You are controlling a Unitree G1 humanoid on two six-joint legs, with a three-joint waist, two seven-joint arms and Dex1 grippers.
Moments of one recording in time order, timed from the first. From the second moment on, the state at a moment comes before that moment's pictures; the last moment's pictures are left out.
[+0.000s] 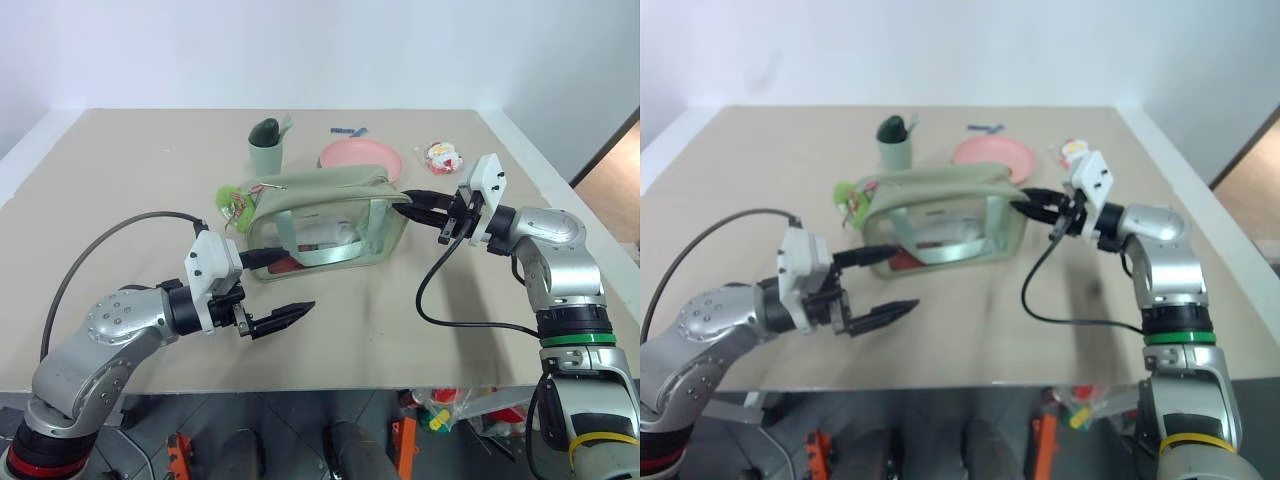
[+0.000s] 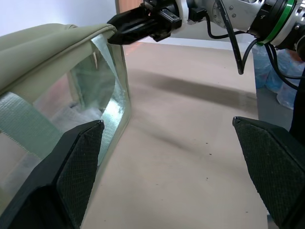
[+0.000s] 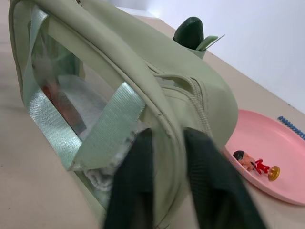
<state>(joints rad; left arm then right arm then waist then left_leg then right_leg) -0.21 0.64 0.01 -0.63 -0.68 0.57 -0.74 -0.73 -0.65 -0.05 0.34 0.29 0.09 1.11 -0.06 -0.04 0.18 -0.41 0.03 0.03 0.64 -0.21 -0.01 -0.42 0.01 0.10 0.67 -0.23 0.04</state>
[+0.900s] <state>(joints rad) -0.13 0.75 0.49 -0.49 -1.03 0.77 -0.51 -0.49 -0.68 -0.05 -0.07 0.41 0.14 1.15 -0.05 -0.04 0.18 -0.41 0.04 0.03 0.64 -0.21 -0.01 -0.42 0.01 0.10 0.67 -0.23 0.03</state>
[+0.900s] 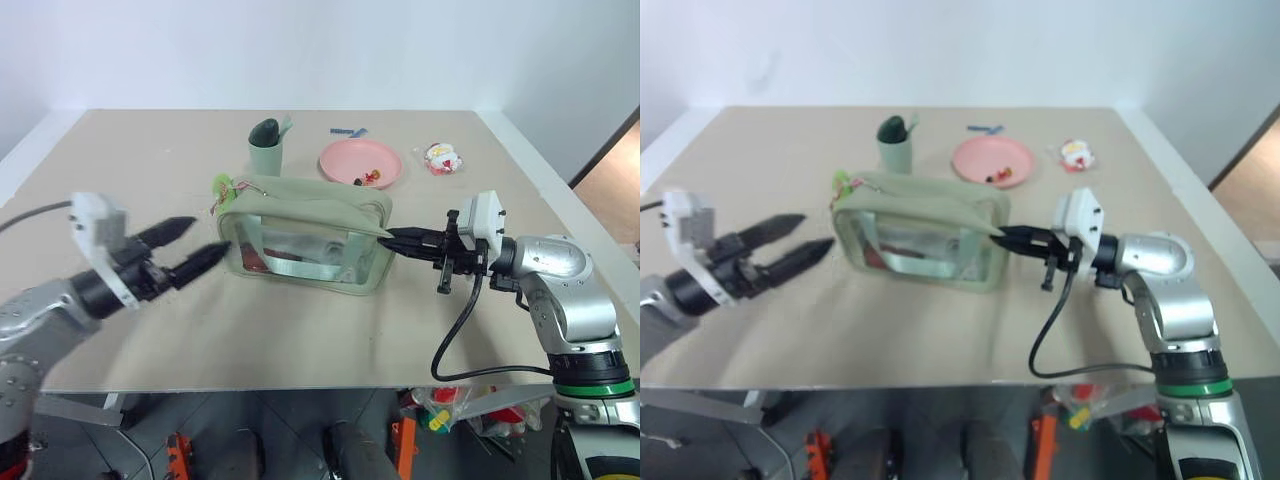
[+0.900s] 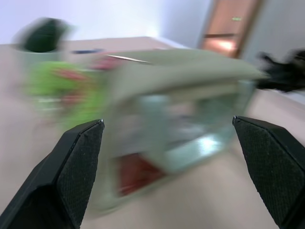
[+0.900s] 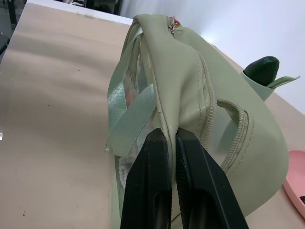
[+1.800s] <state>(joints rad) -0.65 0.50 0.31 0.37 -0.80 0.75 -0.70 -0.45 -0.69 -0.04 -0.12 0.39 0.09 1.13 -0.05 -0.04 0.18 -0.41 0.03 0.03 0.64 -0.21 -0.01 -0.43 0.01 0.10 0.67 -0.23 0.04</state>
